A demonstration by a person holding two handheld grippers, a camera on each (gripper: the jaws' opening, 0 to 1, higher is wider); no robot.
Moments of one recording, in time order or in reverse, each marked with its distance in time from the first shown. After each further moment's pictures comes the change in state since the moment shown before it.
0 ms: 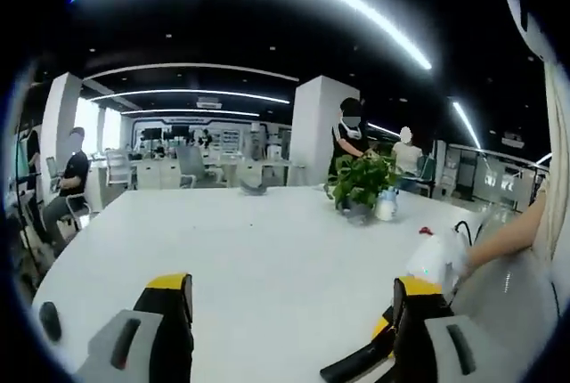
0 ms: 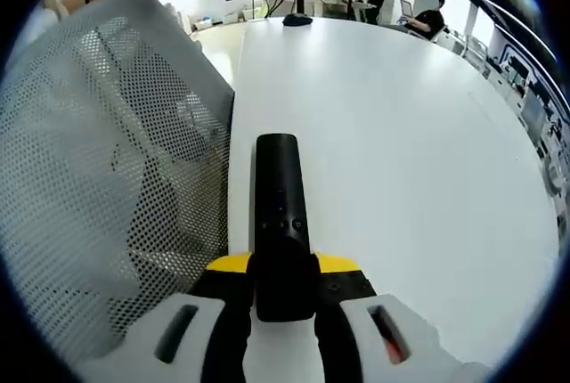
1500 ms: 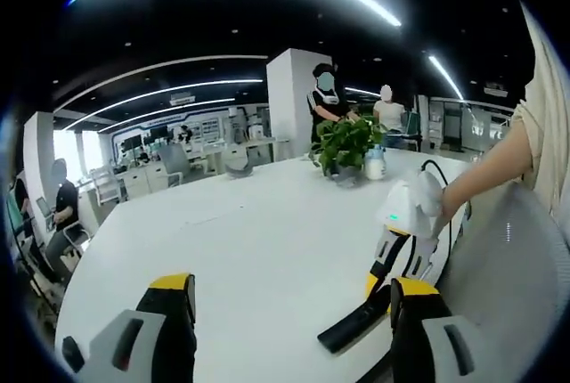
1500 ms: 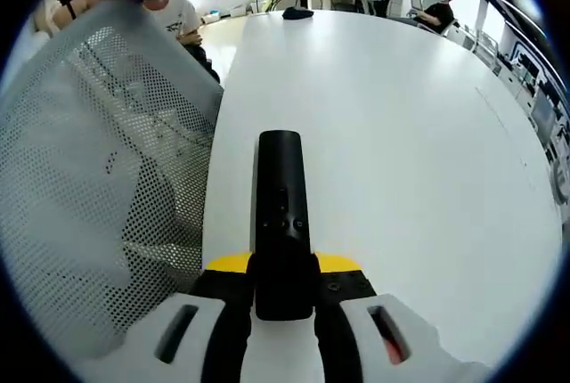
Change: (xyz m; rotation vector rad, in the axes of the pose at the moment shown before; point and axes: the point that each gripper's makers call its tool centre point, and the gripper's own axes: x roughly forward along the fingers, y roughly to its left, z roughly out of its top) left arm 0.004 -0.017 -0.023 0.147 0.140 -0.052; right arm 0.002 -0.027 0.005 -0.027 0.053 0.064
